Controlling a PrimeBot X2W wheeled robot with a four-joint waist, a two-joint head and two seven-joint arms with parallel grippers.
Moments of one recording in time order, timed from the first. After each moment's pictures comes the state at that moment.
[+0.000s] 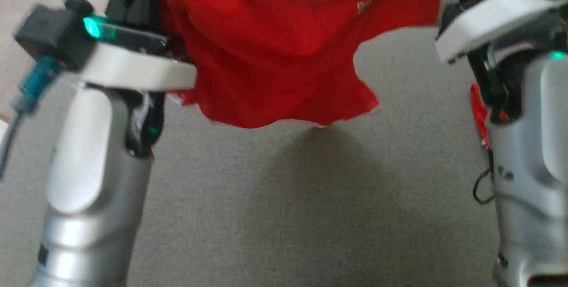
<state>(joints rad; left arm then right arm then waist) -0.67 0.12 -0.21 0.05 -0.33 -0.05 0.01 -0.70 -0.08 0.12 0.04 0.09 0.12 0.34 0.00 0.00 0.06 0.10</state>
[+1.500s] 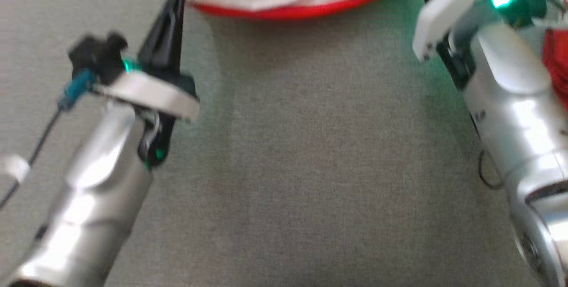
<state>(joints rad) -0.78 0.25 -0.56 0.56 -0.66 -0.13 -0.26 -1.11 -0.11 0.31 1.16 0.16 0.12 -0.04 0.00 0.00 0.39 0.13</state>
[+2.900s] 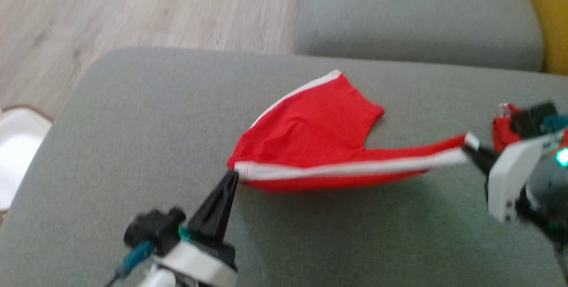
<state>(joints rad) -0.13 0.37 -0.71 0.04 -0.62 0.06 -0.19 -0.14 -0.49 0.18 -0.04 0.52 0.12 0.76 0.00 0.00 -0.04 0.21</state>
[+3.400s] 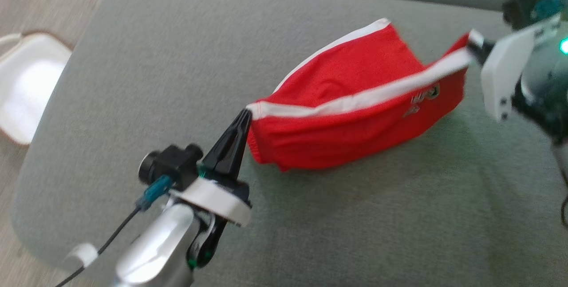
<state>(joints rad) -0.41 0.25 -0.71 0.27 -0.60 0.00 -0.21 -0.64 -0.51 0.37 0.19 0.41 0.12 0.81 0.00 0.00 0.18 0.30</state>
